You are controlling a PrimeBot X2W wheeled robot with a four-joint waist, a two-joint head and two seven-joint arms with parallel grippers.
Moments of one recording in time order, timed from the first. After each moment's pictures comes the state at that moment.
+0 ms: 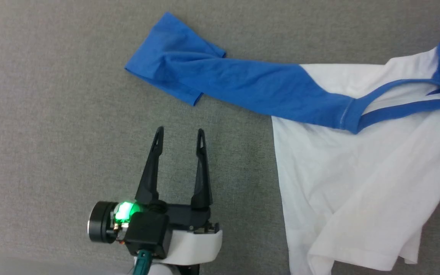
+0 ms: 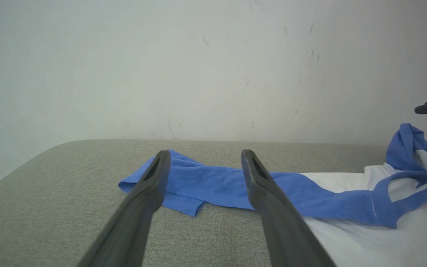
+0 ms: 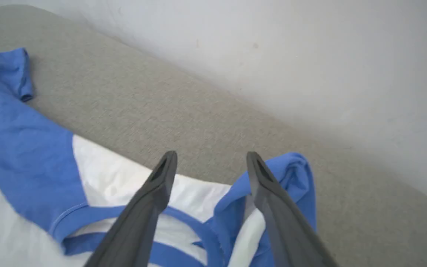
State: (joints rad) left arm -0.10 0.08 -0.45 -0.24 -0.04 0.38 -0.26; right arm -0.70 -0.81 0.28 0.10 0.71 0.13 0.42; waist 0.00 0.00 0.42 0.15
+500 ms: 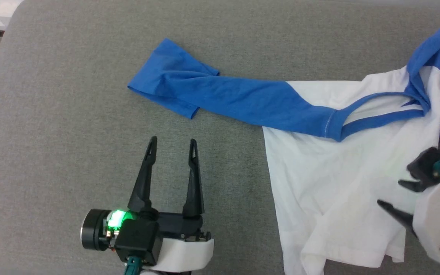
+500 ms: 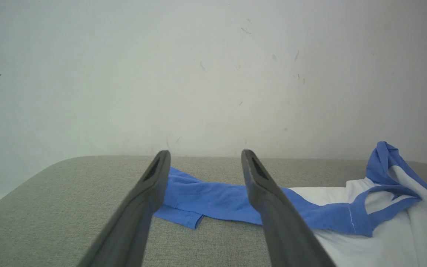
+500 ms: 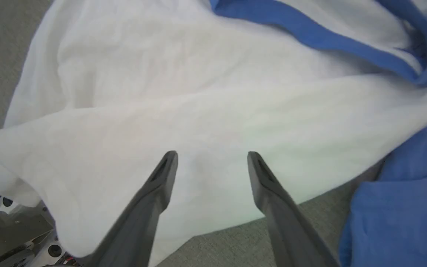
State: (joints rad) left arm -0.04 0.10 -0.42 -0.26 -0.06 0.35 -0.26; right arm -0.27 -0.91 0.48 -0.17 0.73 0.13 0.59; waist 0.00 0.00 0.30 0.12
